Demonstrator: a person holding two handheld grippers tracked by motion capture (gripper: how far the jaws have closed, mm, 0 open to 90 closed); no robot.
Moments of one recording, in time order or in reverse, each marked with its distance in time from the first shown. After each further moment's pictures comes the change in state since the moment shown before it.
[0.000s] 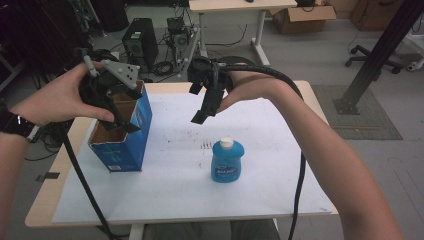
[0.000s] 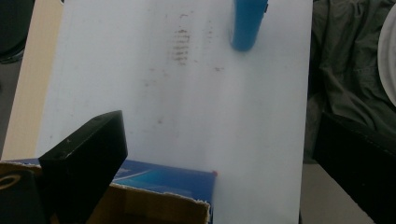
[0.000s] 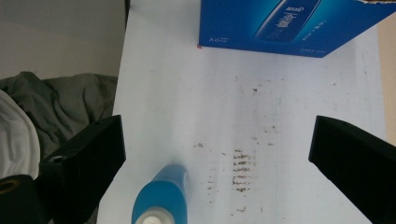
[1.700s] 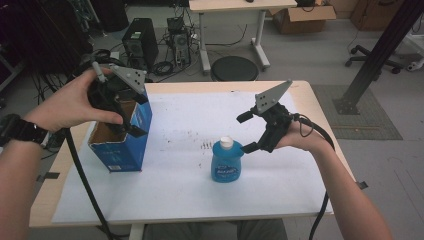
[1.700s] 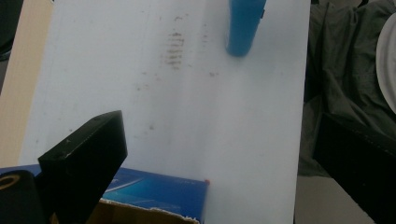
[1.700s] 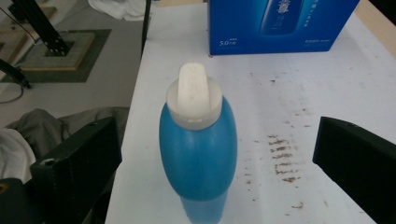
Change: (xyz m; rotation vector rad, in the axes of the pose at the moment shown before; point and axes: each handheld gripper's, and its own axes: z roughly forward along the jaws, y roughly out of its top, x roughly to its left) left arm -0.005 0.006 0.015 -0.007 -0.014 -0.026; right arm 0.037 -0.184 0.030 -0.452 0.000 0.111
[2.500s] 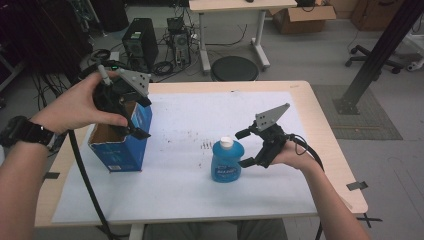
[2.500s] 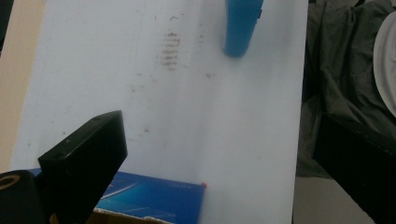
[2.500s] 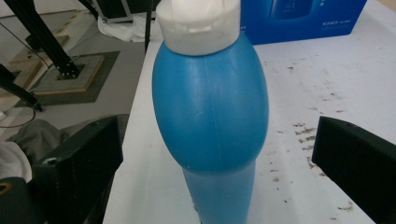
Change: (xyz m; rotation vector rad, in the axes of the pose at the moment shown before) left arm -0.002 0.003 0.008 0.005 -0.013 0.000; right arm 0.002 -0.057 0.035 -0.098 0.032 0.070
